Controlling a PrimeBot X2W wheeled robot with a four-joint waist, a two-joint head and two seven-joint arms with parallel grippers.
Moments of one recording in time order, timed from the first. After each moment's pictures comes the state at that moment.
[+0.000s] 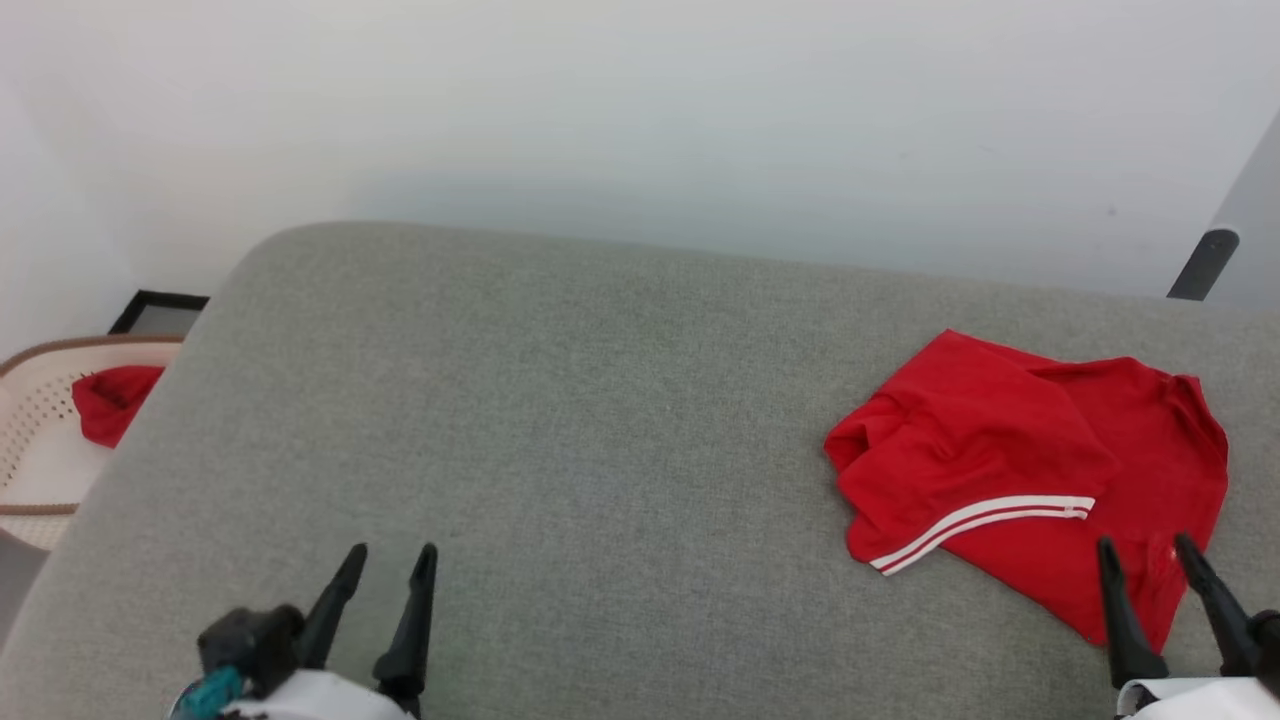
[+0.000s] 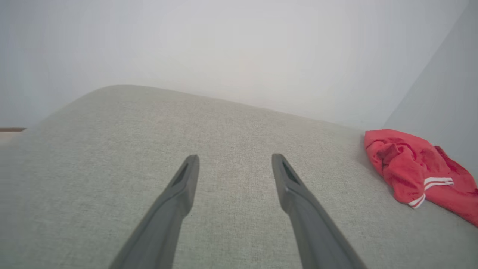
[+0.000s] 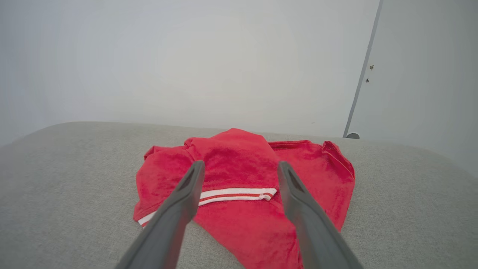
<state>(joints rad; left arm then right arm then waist) -0.08 0.34 -0.29 0.29 -0.62 -0.05 -0.26 0.01 -0.22 -0.03 0.23 0.26 0.13 -0.26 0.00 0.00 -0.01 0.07</state>
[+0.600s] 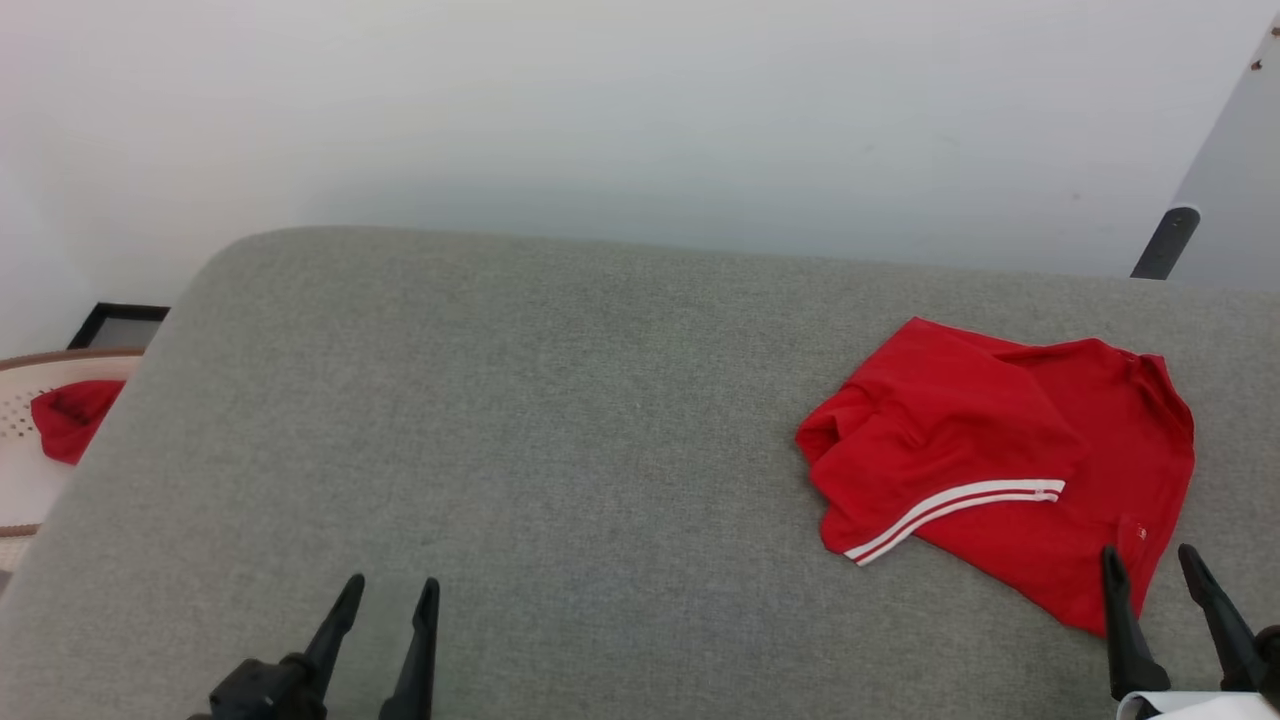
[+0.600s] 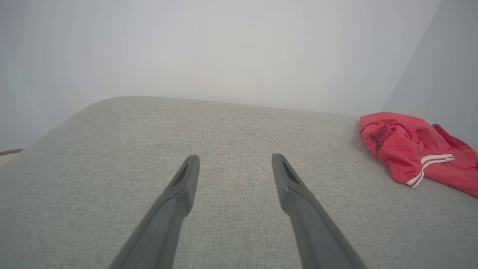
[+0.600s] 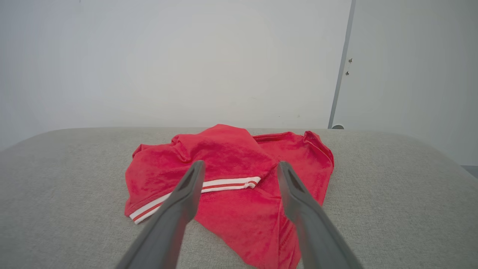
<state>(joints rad) 0.07 0.22 -0.10 0.17 -0.33 -0.12 -0.26 0.05 -0.19 -0.06 0.18 0.26 0.13 -0.26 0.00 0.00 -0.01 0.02</state>
